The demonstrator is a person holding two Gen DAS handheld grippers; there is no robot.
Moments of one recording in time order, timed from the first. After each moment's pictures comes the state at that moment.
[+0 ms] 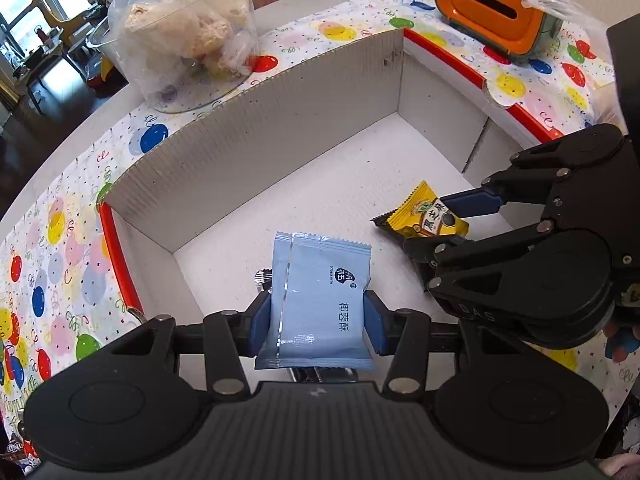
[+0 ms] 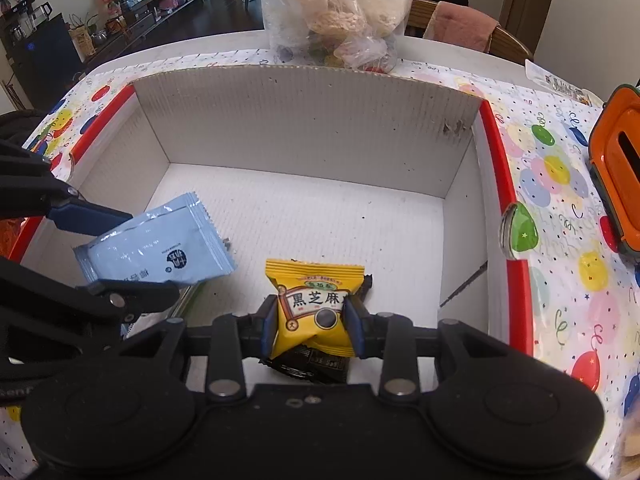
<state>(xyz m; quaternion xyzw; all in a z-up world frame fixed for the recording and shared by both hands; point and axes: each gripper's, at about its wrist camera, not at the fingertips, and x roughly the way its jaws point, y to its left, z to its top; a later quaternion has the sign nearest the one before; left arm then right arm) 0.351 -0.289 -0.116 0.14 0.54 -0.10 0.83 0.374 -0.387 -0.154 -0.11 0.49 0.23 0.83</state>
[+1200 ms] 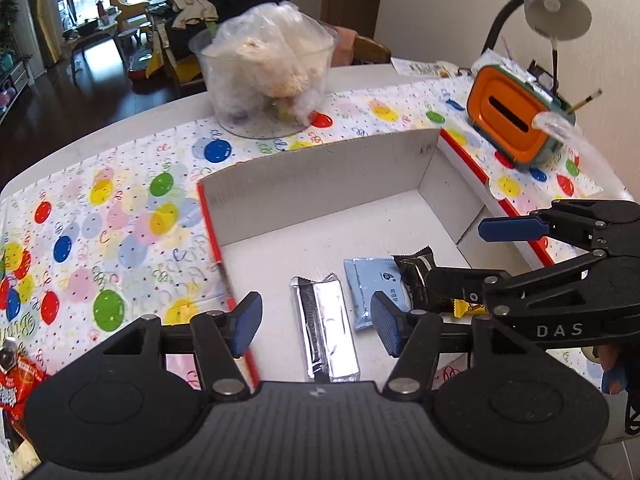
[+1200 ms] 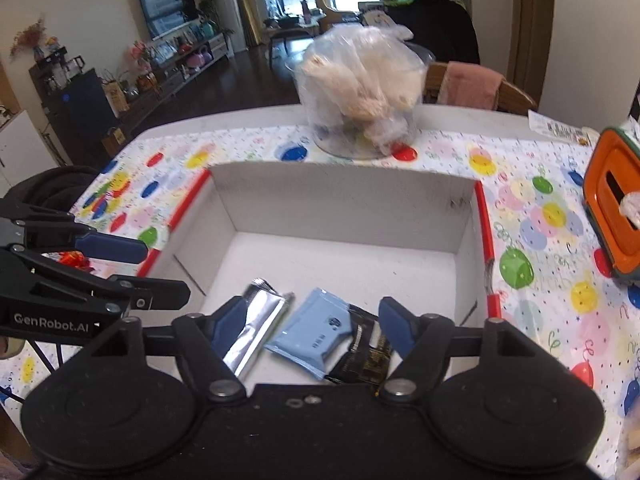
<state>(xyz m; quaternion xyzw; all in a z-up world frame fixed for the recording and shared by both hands) 0.296 -0.224 -0.060 0.00 0.46 -0.06 0.88 0.336 -0.395 -0.082 -0.05 0.42 0.29 0.86</state>
